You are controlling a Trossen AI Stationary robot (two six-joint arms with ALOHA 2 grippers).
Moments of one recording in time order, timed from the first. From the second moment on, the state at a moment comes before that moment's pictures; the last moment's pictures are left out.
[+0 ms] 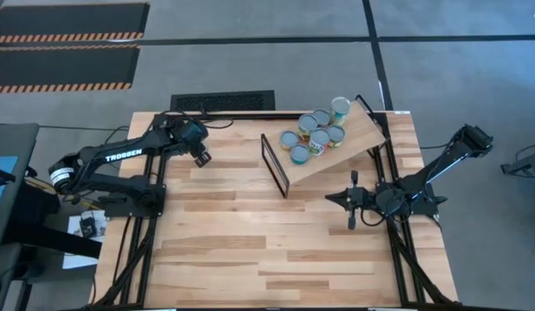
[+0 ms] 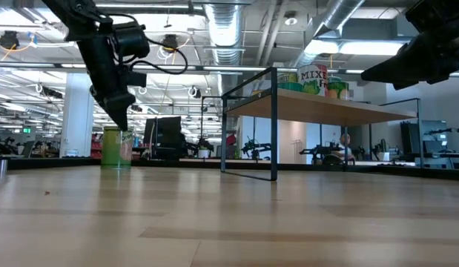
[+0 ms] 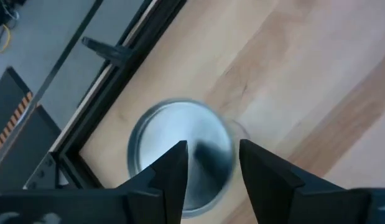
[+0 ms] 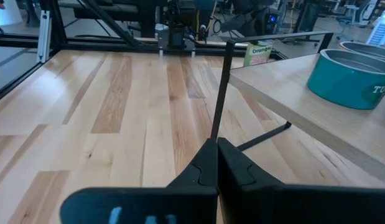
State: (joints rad) left arm 0.59 1.16 0.71 -0.62 -0.37 0.04; right arm 0.56 0.73 0.17 0.30 0.71 0.12
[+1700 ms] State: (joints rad) left arm -0.28 1.27 0.83 -0.25 -0.28 -0.10; right arm 0.62 0.73 0.23 0.33 0.71 0.13
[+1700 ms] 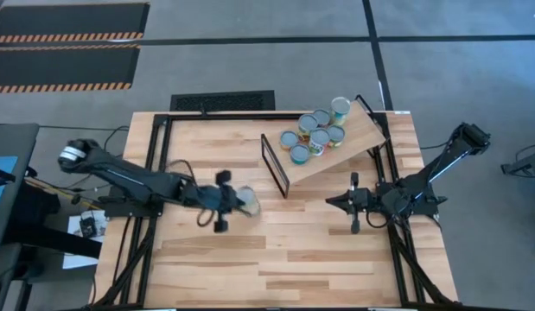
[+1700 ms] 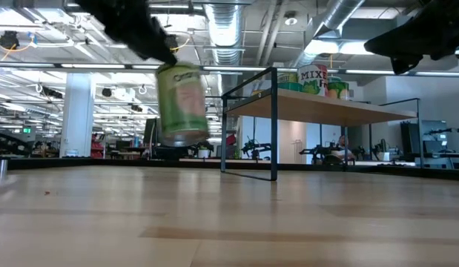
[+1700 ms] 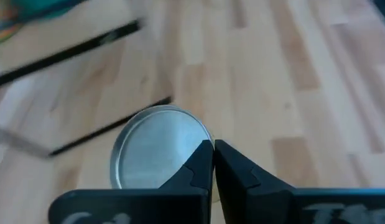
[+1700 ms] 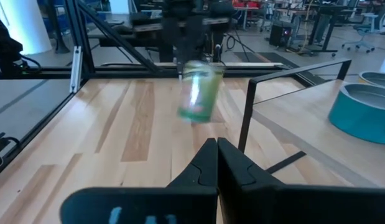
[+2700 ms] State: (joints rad) left arm -0.28 2.08 1.64 -0.22 -0.28 0.23; right arm 0.71 0.73 0.23 0.33 0.71 0.10
